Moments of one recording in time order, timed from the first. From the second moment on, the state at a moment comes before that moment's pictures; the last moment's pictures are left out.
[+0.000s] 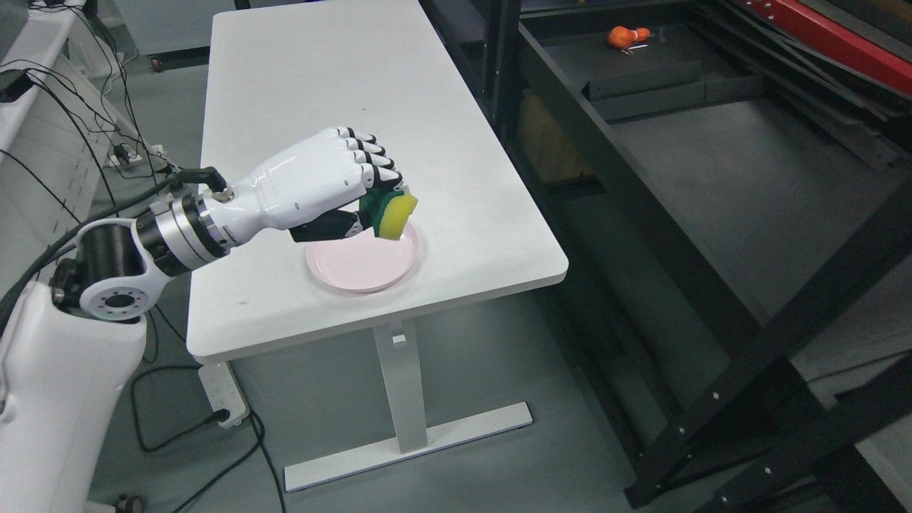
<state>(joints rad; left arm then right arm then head) -0.75 0.39 -0.18 -1.55 -0.53 -0.79 -0.50 -0.08 0.00 -0.21 0.00 -0.12 0.00 -0.07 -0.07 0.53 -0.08</state>
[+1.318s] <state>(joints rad) -1.05 0.25 -0.41 -1.55 -0.50 -0.79 -0.50 -0.08 0.00 -0.21 0.00 -0.12 0.00 -0.07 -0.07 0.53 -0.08</state>
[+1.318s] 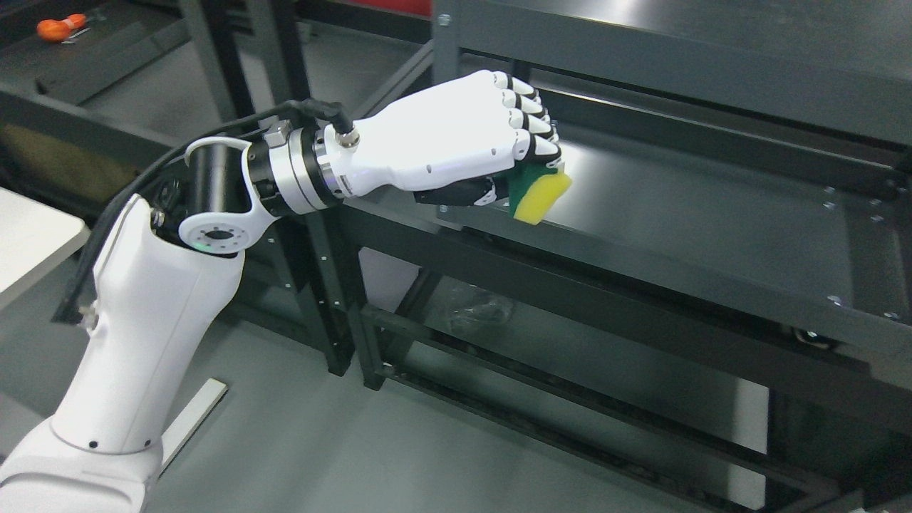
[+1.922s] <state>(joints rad) -1.56 0.10 -0.58 -1.35 -0.61 -0.79 -0.49 -0.08 0.00 -0.21 0.00 -0.12 0.00 -0.07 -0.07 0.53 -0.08</state>
